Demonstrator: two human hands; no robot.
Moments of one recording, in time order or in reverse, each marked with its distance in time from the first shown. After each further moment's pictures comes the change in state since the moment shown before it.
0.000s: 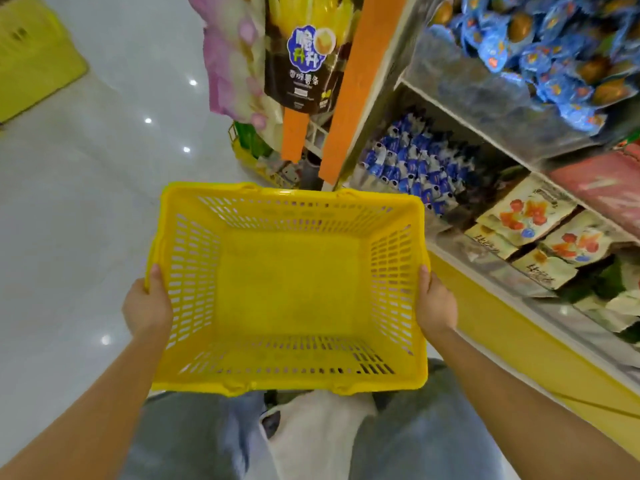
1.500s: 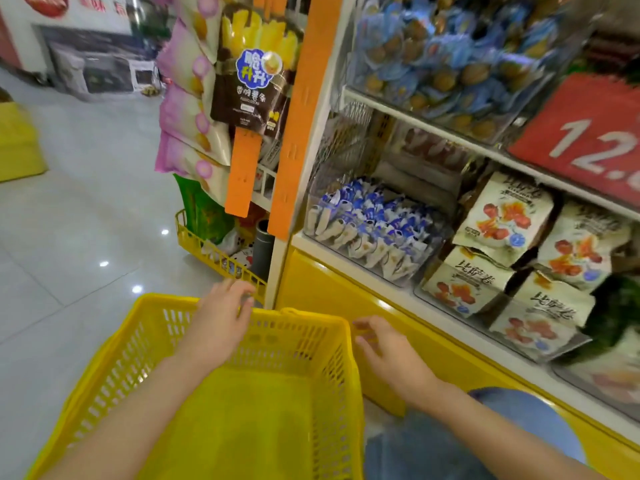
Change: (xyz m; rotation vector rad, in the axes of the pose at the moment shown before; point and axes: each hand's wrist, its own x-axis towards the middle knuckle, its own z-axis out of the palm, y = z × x) left_hand -0.042 0.021 0.233 0.032 -0.157 1.069; right_hand 0.069 0.075 0.093 -0.025 -0.082 -0.667
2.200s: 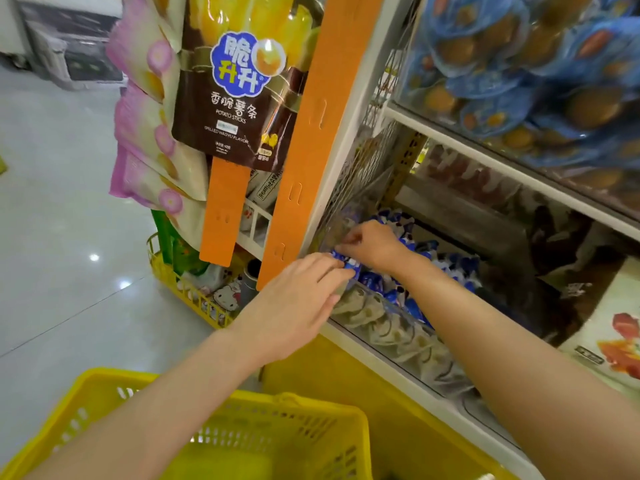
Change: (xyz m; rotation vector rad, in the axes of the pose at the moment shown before) left_hand 0.176 0.055 0.024 0.076 -0.095 0.596; right_hand 0.303 -0.036 -0.079 -0.207 -0.008 0.090
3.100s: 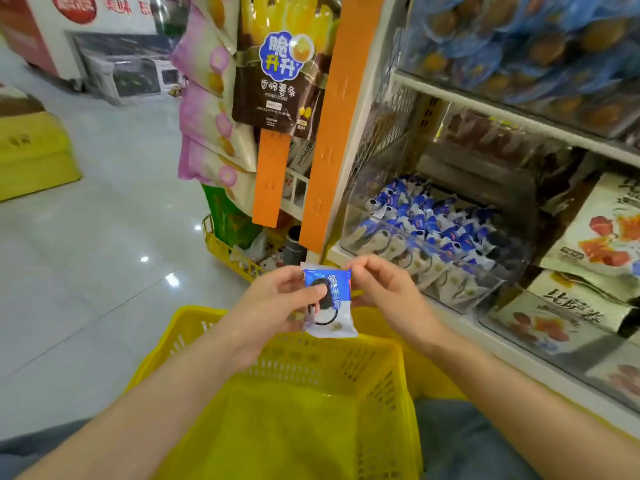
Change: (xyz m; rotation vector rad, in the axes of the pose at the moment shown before) left_hand -0.110 0.053 -0.051 -1.199 0.019 -0.898; right_hand -0.197 -0.042 0.053 1.091 -0.063 -0.265
